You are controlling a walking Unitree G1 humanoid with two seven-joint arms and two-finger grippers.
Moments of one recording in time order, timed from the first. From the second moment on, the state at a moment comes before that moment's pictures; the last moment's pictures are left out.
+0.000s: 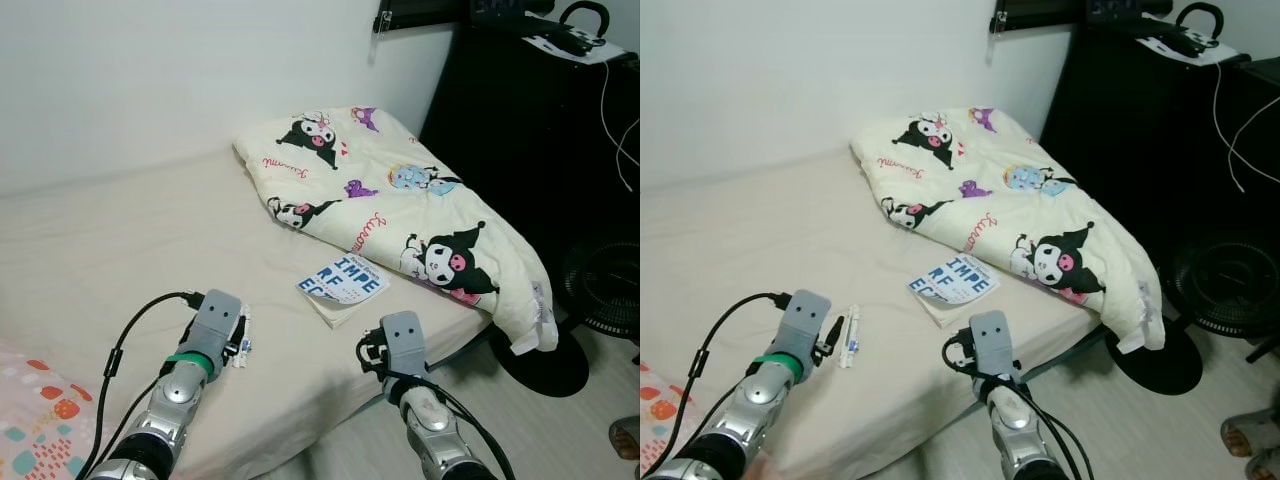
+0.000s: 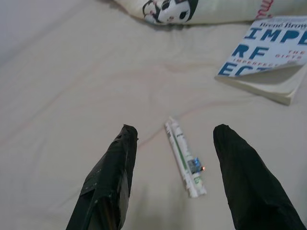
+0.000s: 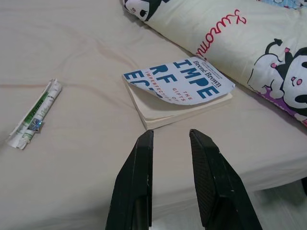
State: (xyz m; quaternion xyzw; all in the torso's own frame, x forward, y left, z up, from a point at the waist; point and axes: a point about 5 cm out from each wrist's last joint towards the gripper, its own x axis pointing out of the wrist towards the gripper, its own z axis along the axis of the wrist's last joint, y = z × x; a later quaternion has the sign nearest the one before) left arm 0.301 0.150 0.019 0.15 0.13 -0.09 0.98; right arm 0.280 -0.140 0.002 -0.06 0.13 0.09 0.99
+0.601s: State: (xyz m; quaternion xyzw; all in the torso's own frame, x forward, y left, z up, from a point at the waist) left arm 0.313 0.113 0.034 0.13 0.10 -0.13 0.98; right arm 0.279 -0.142 0.001 -0.07 0.13 0.08 0.99
